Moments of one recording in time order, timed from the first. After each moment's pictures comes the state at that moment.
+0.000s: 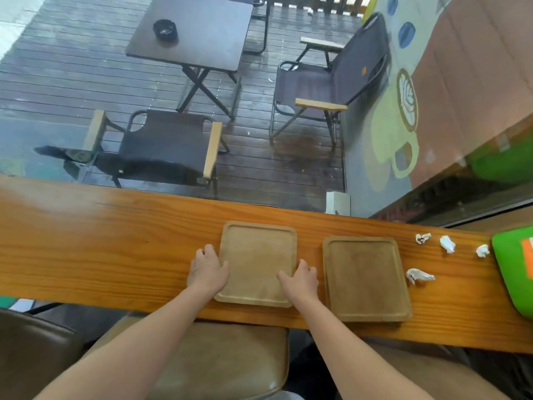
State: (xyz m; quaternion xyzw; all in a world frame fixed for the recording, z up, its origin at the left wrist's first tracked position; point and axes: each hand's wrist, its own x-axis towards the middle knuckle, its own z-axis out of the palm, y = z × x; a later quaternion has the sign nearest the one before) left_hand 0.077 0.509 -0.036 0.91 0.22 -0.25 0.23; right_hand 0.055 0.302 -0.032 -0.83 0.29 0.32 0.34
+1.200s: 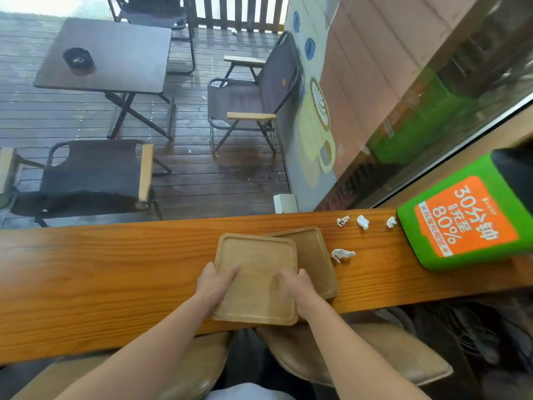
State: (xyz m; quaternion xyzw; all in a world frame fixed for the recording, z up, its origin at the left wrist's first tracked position) left_hand 0.067 0.372 -0.029 0.77 0.24 -0.33 0.49; right_hand 0.024 0.170 0.005 -0.64 0.48 0.25 0.55
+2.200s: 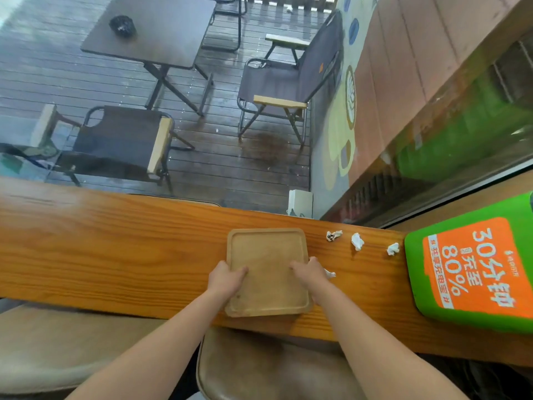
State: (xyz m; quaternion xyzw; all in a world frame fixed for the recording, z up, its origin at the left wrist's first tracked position) left_hand 0.057 0.224 -0.036 0.78 0.34 -0.31 0.42; right_hand 0.079 0.020 -0.018 -0.74 0.37 0.36 0.43
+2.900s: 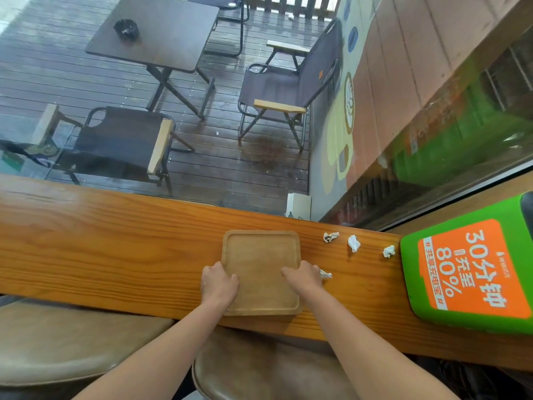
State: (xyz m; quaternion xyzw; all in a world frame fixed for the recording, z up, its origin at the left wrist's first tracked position) left_hand 0.040 0.215 -0.022 0.86 0.32 -0.24 0.31; right_hand 0.067 0.031 -0.010 -0.83 0.30 0.36 0.30
